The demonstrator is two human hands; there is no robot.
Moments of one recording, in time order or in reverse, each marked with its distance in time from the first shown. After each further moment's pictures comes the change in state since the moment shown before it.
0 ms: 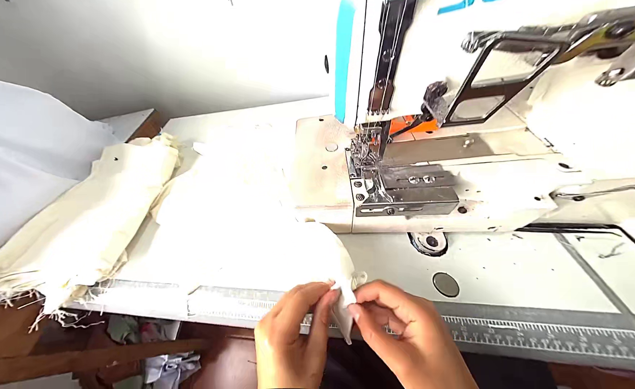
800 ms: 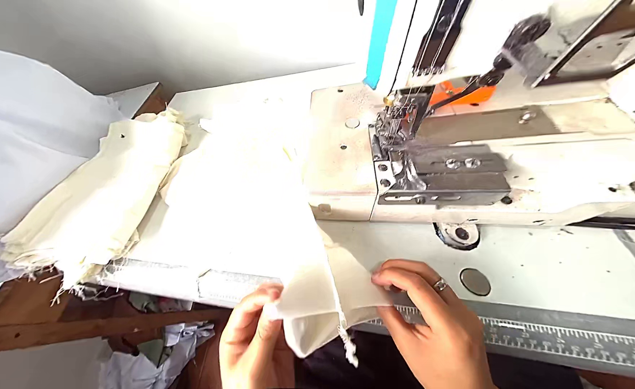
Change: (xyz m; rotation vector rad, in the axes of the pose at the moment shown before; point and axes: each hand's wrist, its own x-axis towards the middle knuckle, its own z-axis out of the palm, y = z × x) left_hand -0.011 0.012 -0.025 -0.795 0.334 -0.388; right_hand 0.005 0.030 0.003 -0.447 0.217 -0.315
